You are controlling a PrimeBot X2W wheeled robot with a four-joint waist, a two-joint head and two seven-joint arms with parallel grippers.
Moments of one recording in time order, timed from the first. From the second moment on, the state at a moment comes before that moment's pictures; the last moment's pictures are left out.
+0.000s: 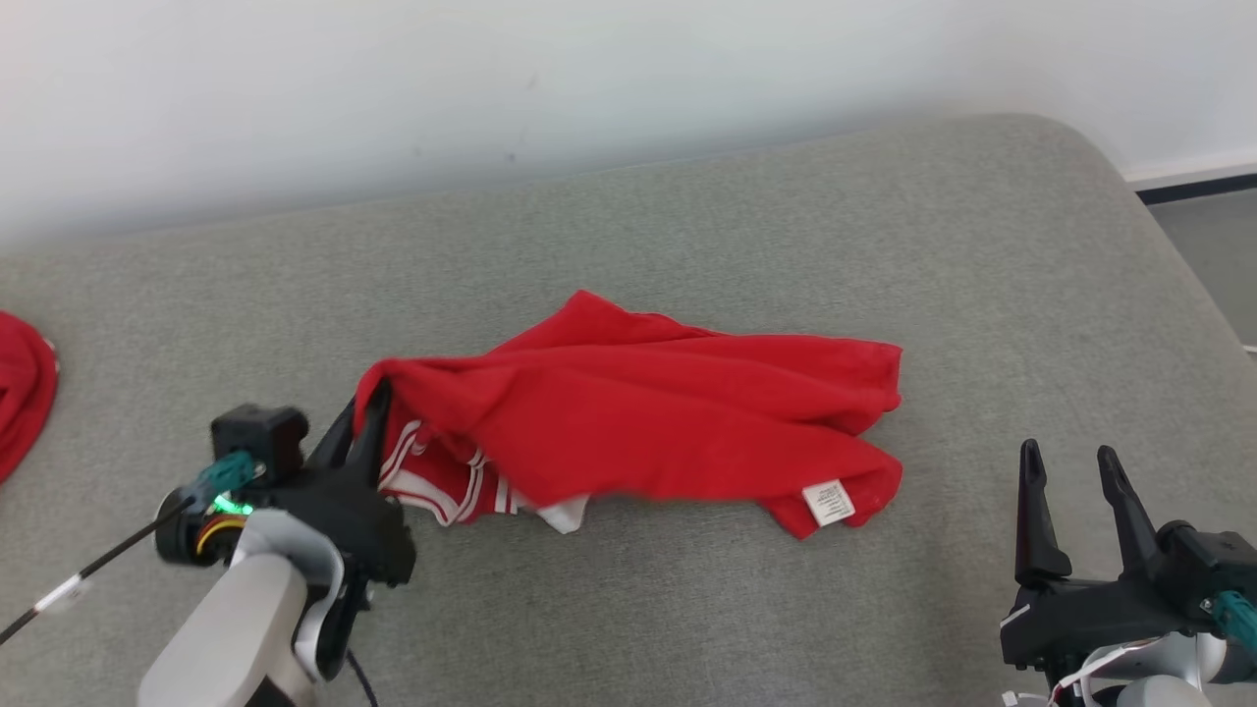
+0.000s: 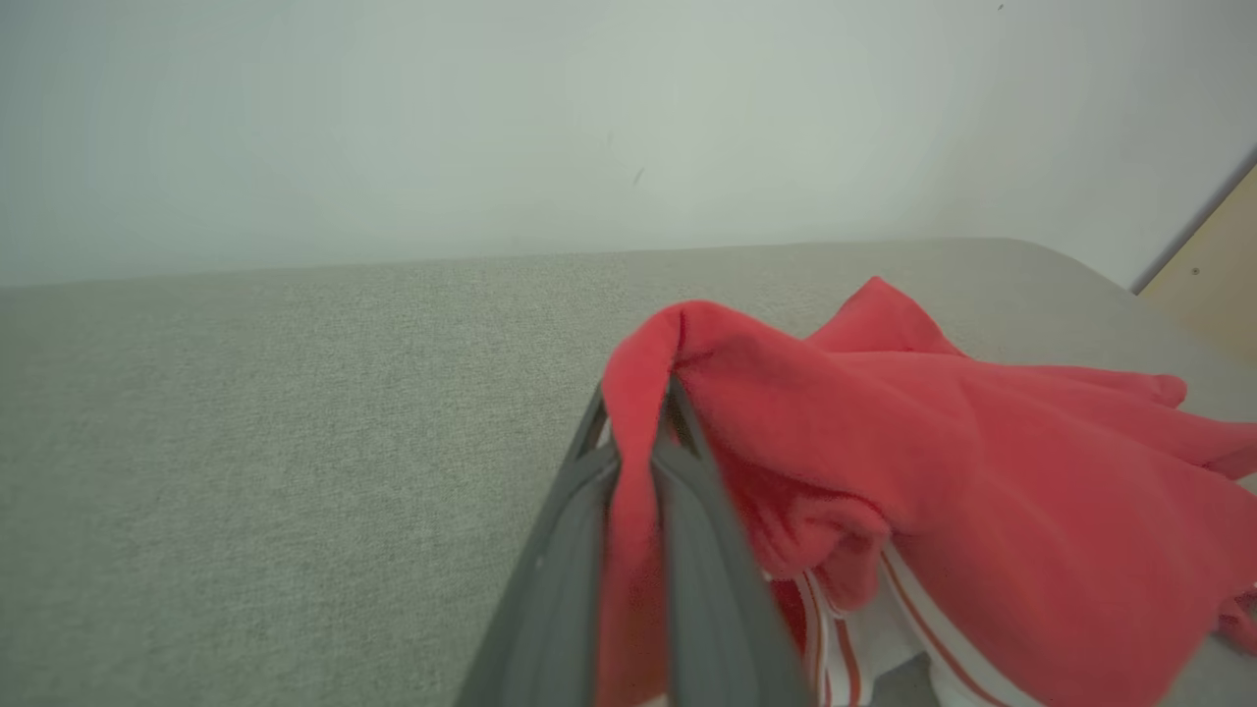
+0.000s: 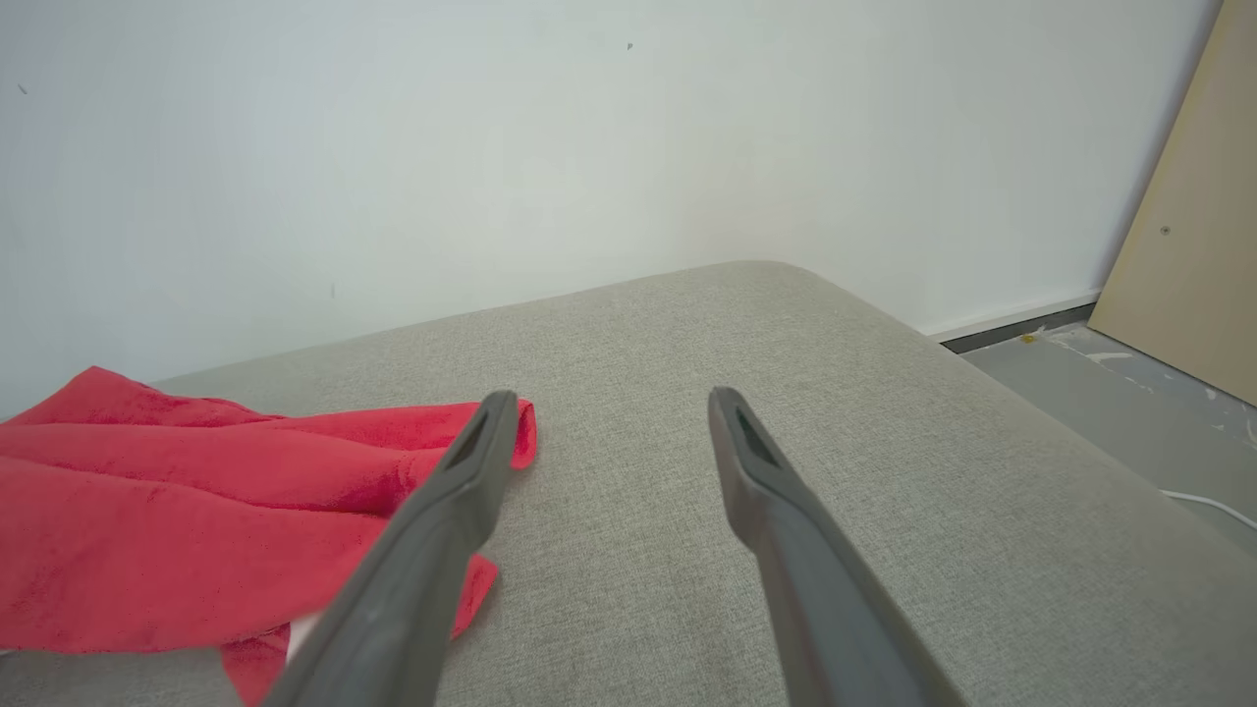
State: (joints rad) left arm -0.63 0.28 -0.52 0.71 -0.68 -0.06 -0.22; right arm -0.15 -0.05 -0.15 0.25 0.16 0.13 -0.18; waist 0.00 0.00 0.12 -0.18
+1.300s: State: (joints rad) left arm -0.02 0.20 -0.03 0.08 -0.32 -0.03 -0.26; right arm -0.04 -0.05 -0.14 0.19 0.16 0.13 -0.14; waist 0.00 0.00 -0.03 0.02
